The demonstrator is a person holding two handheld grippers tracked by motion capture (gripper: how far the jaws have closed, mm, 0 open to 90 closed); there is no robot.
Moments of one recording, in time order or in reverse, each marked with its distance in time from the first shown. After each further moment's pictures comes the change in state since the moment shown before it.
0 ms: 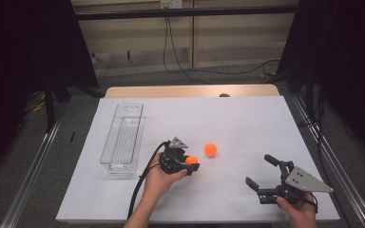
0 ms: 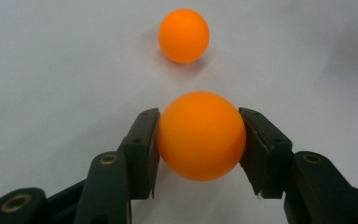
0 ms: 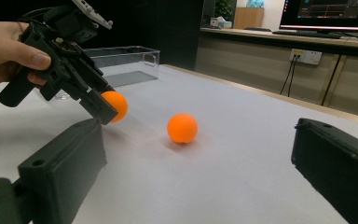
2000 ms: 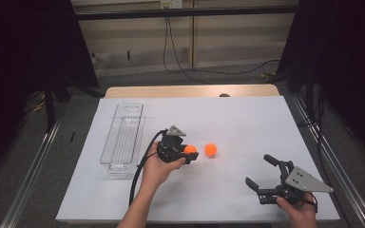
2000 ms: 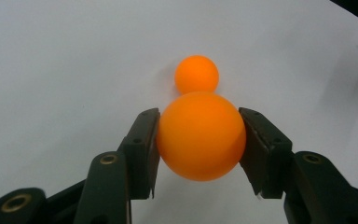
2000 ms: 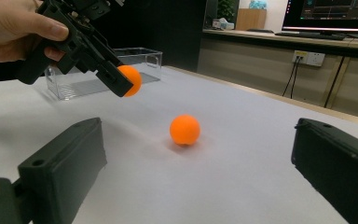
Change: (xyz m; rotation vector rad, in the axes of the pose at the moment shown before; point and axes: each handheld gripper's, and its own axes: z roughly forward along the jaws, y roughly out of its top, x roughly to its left) left arm 0.010 0.029 -0.015 -0.025 0.013 0.002; right arm 0.000 0.000 0.000 -0.005 0.011 -0.002
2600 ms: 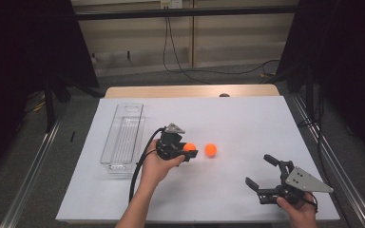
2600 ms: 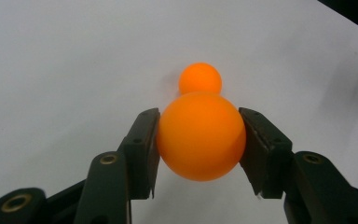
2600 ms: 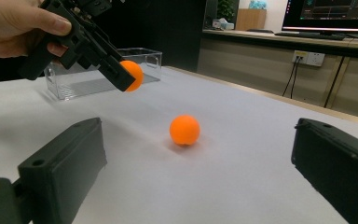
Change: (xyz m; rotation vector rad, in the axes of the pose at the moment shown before) left arm 0.004 0.005 -0.004 -0.010 -0.001 -0.011; right arm 0.000 0.000 0.000 -0.001 0.000 0.001
